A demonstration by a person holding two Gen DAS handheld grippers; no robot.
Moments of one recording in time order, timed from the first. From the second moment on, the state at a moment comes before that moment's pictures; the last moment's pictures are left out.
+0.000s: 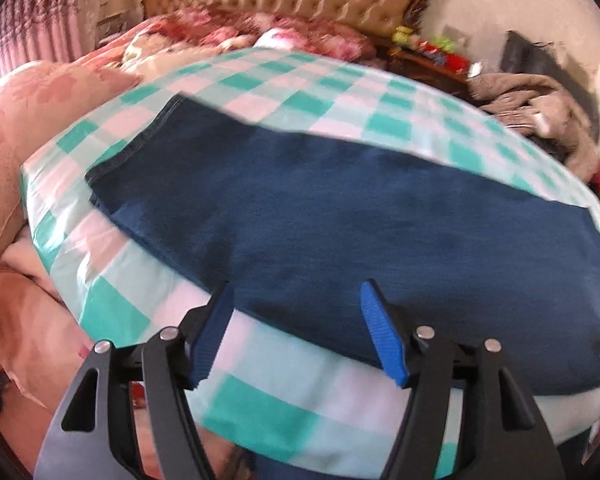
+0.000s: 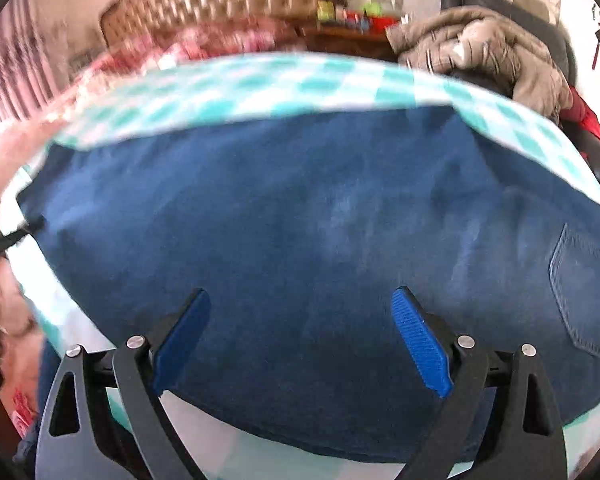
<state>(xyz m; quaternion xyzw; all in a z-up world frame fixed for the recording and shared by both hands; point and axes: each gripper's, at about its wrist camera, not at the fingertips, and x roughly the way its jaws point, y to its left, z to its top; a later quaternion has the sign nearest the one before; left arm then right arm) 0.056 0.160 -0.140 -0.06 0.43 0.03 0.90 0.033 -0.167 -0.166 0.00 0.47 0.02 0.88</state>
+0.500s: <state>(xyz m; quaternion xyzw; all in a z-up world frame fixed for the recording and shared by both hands) 0.038 0.020 -0.139 -0.03 0.44 -0.13 0.89 0.032 -0.160 -0.174 -0.02 0.48 0.00 0.88</state>
